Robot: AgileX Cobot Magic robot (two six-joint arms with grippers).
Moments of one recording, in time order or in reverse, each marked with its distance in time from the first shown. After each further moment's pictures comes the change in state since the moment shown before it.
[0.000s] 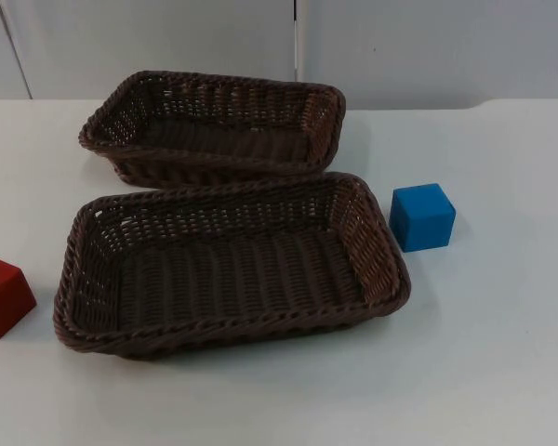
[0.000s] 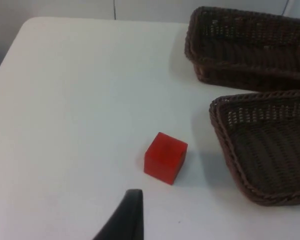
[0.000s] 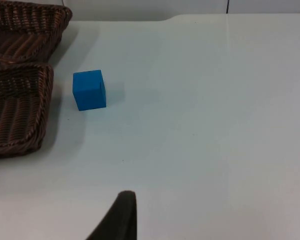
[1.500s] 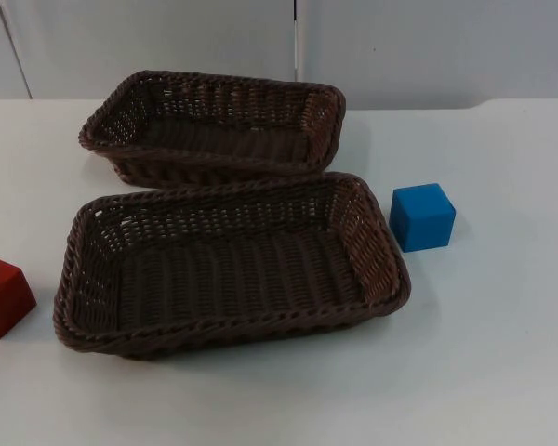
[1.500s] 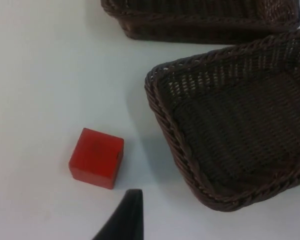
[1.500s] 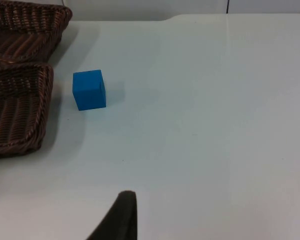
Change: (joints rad) right arm 0.000 0.000 0.000 0.000 0.000 0.000; left arm 0.000 0.603 -0.002 -0.352 -0.309 0.397
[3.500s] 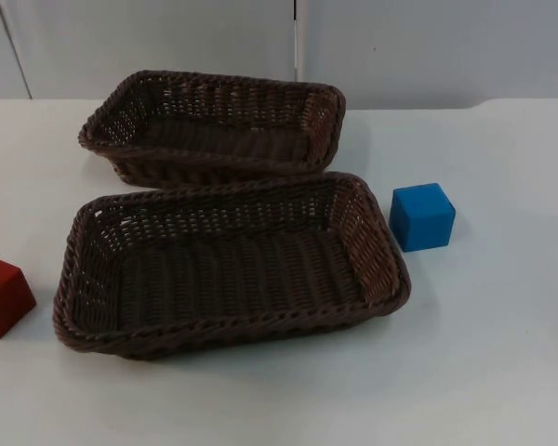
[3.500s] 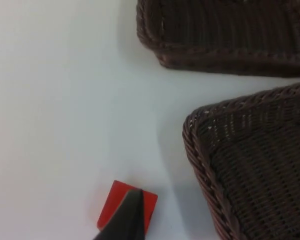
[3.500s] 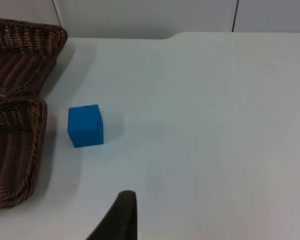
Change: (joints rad) right arm 0.002 0.520 -0.126 0.000 -0.334 -0.011; left arm -0.007 0.304 -0.126 0.007 -0.197 0.006
